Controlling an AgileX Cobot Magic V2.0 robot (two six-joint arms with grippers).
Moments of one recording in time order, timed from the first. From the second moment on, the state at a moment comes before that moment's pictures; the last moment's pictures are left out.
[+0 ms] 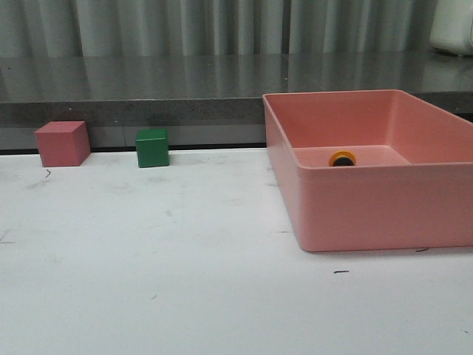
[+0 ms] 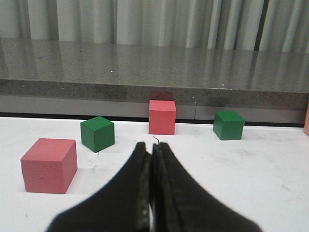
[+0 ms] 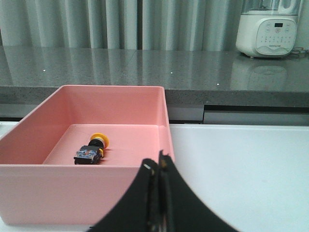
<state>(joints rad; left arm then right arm) 0.00 0.00 0.00 -0.03 0.09 -0.01 0.00 -0.01 0.03 -0.03 0.02 0.06</state>
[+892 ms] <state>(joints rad) 0.00 0.00 0.00 -0.03 0.09 -0.01 0.00 -0.01 0.03 -0.03 0.02 0.06</state>
